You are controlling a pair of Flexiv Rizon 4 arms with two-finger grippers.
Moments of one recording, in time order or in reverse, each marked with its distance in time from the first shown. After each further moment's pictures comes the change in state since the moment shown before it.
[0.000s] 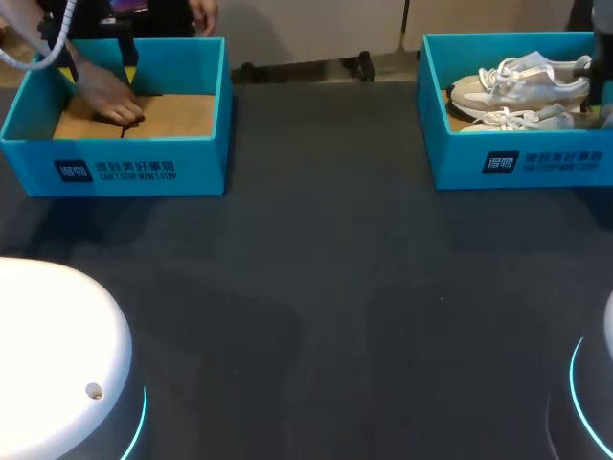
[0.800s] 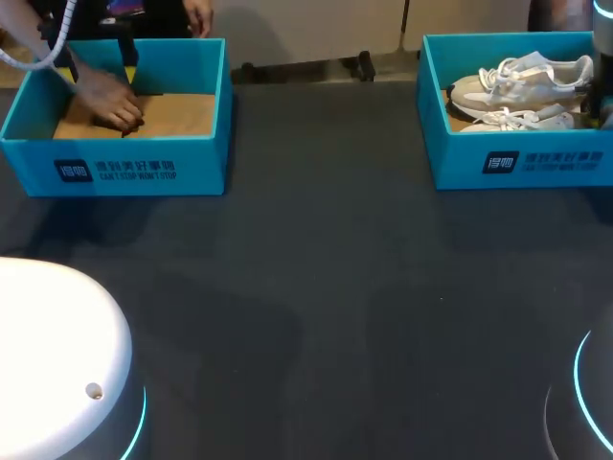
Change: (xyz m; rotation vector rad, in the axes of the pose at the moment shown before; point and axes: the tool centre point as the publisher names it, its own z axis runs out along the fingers) left arm 0.000 0.000 0.000 0.000 0.000 0.000; right arm -0.011 0.014 0.051 -0.018 -0.031 0.024
